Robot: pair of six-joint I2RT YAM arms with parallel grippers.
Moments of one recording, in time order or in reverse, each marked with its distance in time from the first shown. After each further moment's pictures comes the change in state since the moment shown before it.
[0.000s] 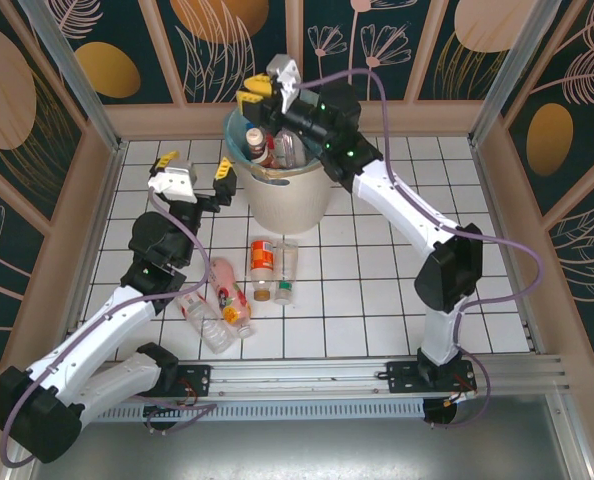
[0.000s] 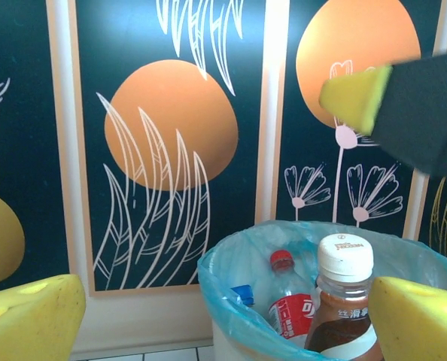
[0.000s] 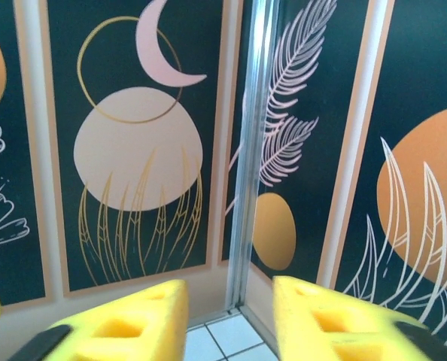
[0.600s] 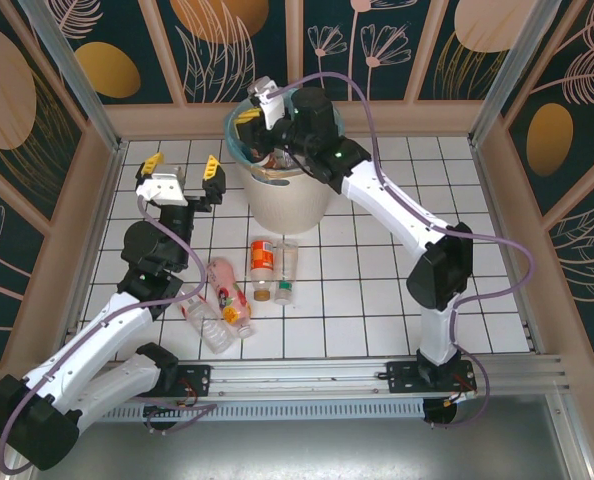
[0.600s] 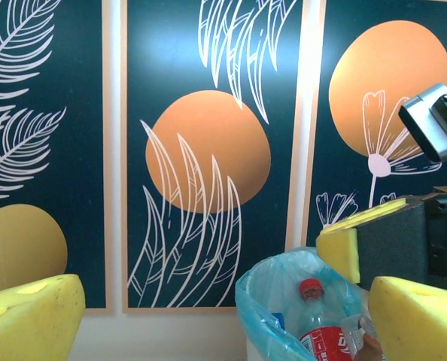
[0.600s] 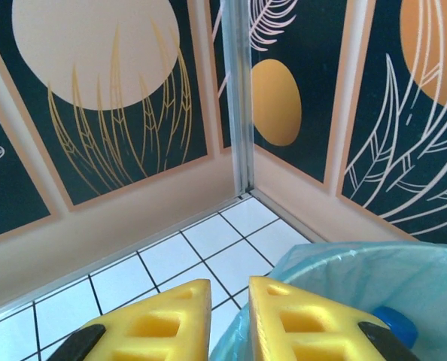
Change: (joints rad) left arm 0.000 -0.045 -0.033 0.068 -0.078 0.041; right arm 0.049 0.027 0.015 -0.345 0.140 0.002
